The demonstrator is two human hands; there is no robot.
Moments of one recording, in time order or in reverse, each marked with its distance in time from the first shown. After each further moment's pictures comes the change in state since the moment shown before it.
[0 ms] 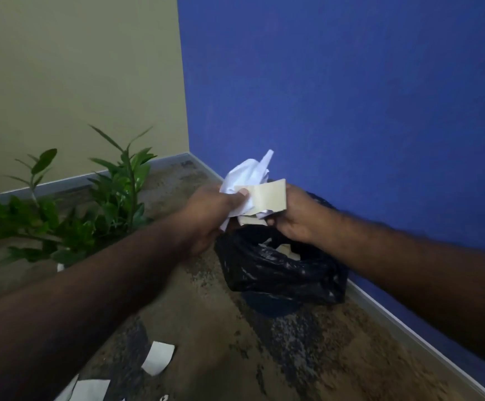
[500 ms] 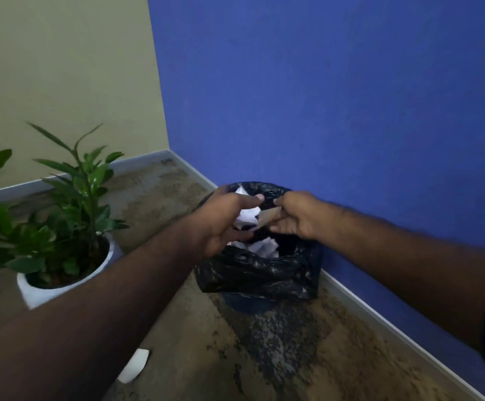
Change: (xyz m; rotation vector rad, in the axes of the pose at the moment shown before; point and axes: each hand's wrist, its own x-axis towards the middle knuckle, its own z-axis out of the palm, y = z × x) left_hand 0.042 -0.024 0.062 -0.053 -0.131 -0.175; right_hand 0.008 0.000 -0.074 -0.260 0.398 0.275
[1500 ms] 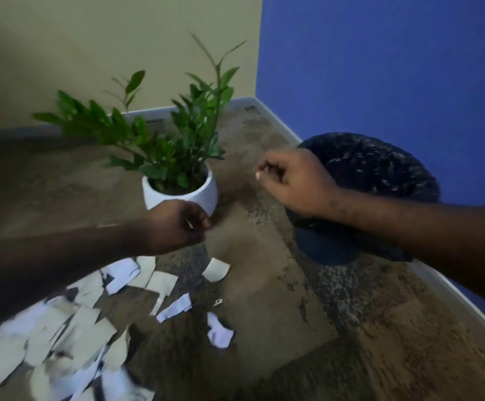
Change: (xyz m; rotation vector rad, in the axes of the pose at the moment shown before) left_hand -0.161 -0.087 -0.210 1.131 0.237 0.132; right_hand -0.080 0.039 0.139 -0.721 -0.315 -1.253
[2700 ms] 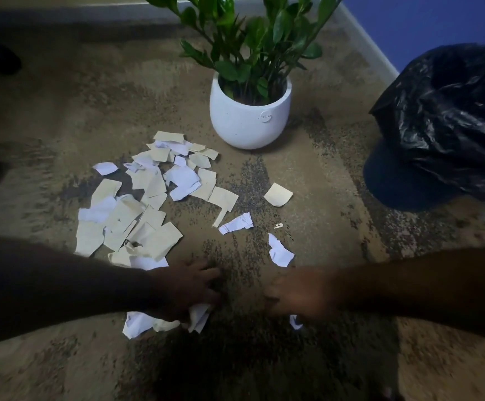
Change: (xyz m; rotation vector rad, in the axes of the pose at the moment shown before) left_hand -0.170 -0.145 0.134 0.538 -0.717 0.417; right_hand -0.182 -0.040 0.194 -0.223 -1.330 -0.725
